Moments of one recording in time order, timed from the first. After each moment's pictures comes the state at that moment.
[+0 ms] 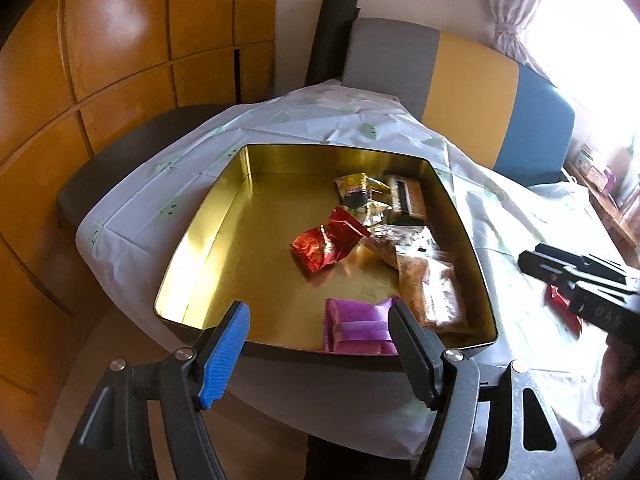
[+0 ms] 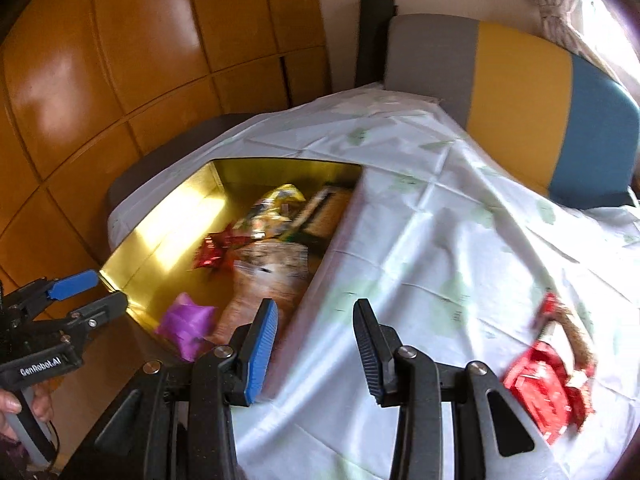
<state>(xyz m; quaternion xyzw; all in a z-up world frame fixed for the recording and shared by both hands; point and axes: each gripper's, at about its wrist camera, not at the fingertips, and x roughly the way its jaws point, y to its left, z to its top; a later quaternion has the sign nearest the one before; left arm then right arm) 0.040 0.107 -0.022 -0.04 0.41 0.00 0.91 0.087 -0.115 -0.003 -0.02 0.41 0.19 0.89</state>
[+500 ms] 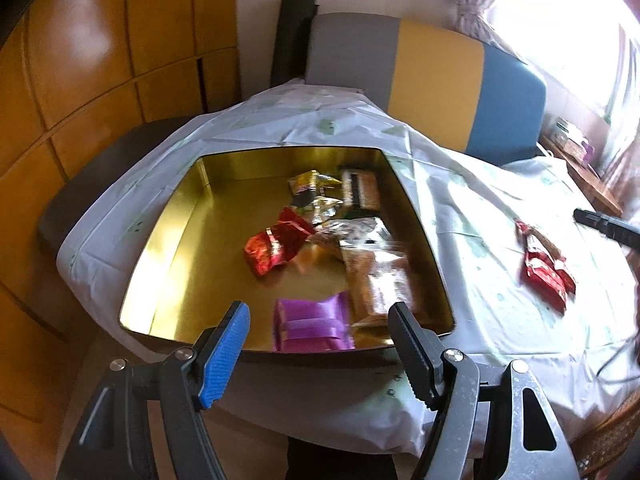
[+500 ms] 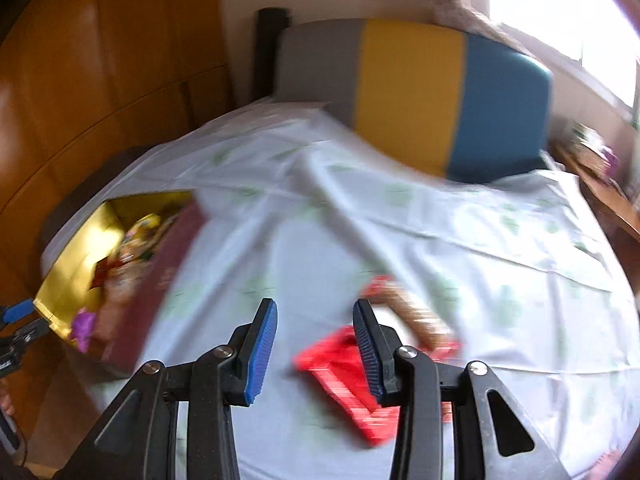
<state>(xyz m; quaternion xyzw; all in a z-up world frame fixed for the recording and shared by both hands) 0.037 0.067 -0.015 0.00 0.41 -0.05 0.91 0.089 -0.277 0.021 0.01 0.40 0.04 0.92</state>
